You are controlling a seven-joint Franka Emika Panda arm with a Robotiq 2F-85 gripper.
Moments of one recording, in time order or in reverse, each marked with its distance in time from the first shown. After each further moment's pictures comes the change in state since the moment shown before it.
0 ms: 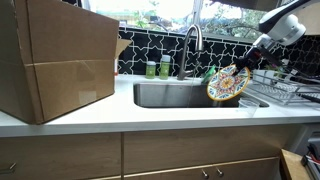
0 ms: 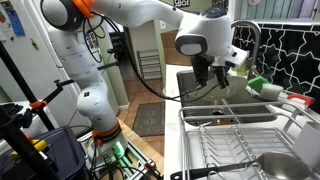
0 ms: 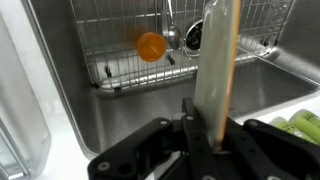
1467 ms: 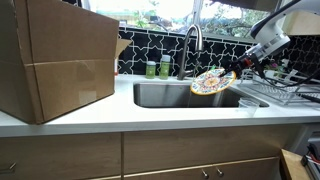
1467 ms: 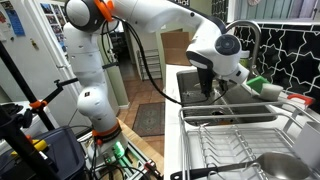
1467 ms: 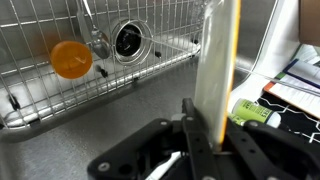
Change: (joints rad) arm 0.015 0.191 -0.028 0.092 0.525 -0.184 -0.286
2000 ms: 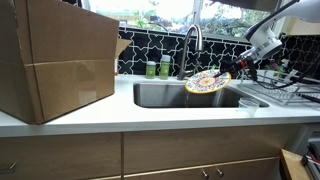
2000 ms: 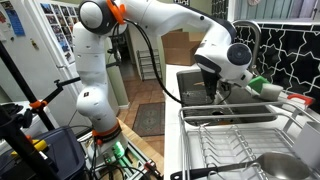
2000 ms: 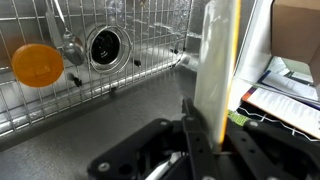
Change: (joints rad) arm -0.031 0.109 0.015 0.097 0.093 -0.149 -0.079
